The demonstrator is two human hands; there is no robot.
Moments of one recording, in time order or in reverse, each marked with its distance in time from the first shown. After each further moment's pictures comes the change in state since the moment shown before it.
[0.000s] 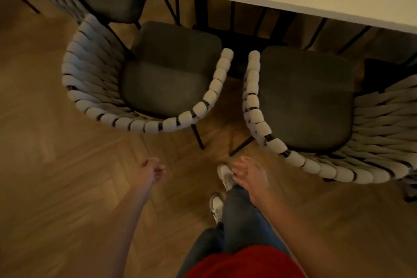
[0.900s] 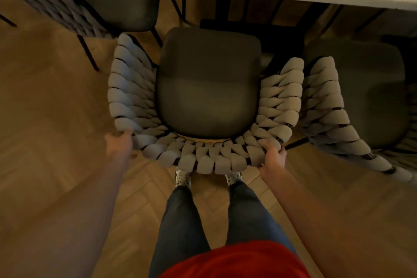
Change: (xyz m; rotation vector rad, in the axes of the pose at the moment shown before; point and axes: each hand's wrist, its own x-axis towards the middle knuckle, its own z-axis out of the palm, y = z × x) left_hand 0.279 0.246 -0.185 0.250 0.077 0.069; right_hand 0.070 -0.035 0.288 0.471 0.436 -0.041
